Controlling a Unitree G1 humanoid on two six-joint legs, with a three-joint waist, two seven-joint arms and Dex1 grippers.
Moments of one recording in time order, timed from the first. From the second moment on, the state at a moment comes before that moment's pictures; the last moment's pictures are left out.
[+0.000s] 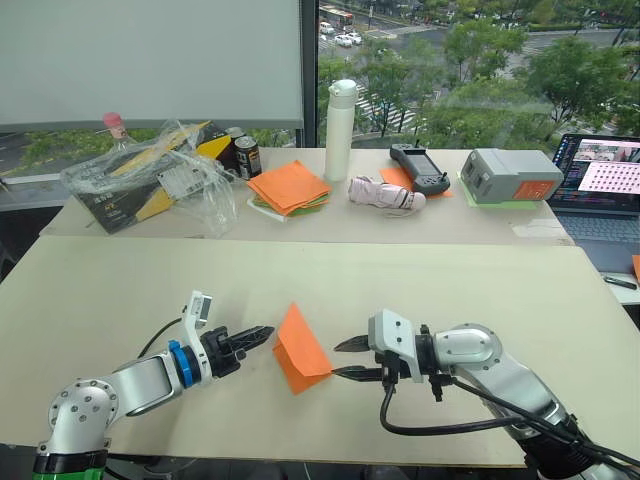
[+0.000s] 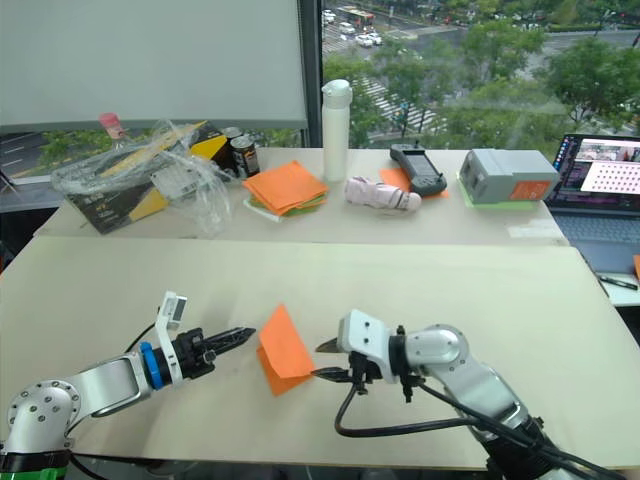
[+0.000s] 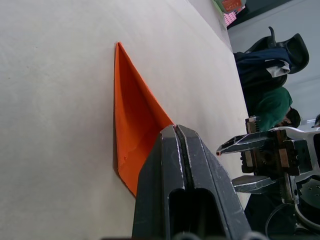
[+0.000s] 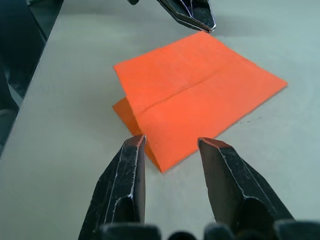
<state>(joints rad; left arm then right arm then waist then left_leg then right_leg) -0.08 0.59 0.26 -0.25 -1.53 1.10 -0.11 -0.30 -0.62 0.35 -0.35 0.18 0.33 0.99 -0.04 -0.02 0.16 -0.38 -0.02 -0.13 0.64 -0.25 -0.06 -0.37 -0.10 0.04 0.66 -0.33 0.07</state>
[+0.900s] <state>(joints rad) -0.09 0.64 0.25 -0.23 -1.54 1.12 -0.09 -0.27 -0.54 0.43 -0.32 0.06 0.25 0.95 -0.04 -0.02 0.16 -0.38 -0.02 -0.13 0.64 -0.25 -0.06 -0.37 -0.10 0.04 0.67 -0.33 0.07</state>
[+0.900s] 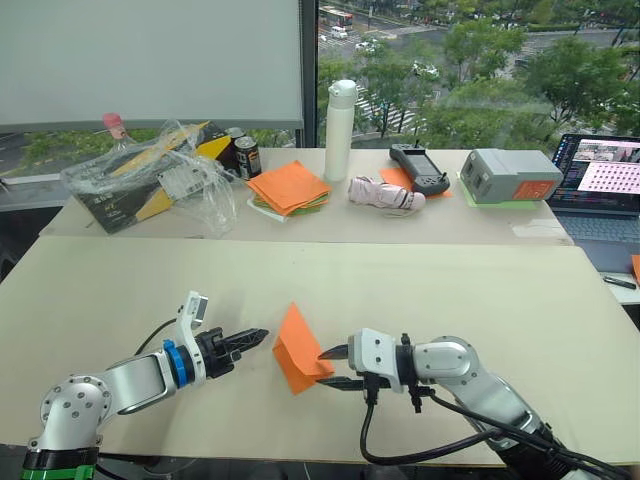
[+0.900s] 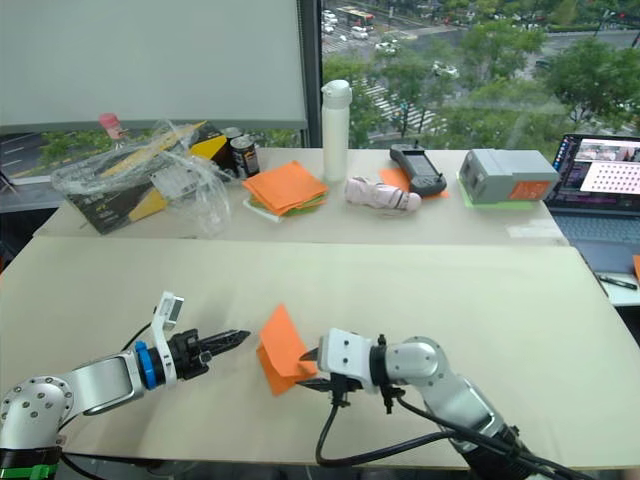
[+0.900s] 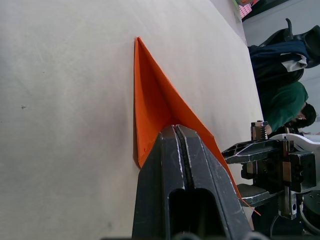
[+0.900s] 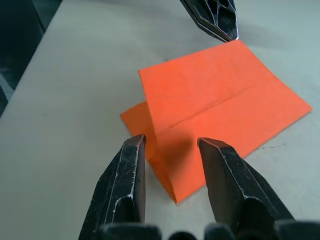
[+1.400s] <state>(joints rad) -0.09 0.63 0.25 -0.23 -1.53 1.12 -0.09 -0.27 -0.54 0.38 -0.27 0.01 0.18 0.90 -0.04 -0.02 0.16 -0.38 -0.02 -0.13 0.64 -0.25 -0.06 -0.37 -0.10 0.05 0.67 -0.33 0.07</state>
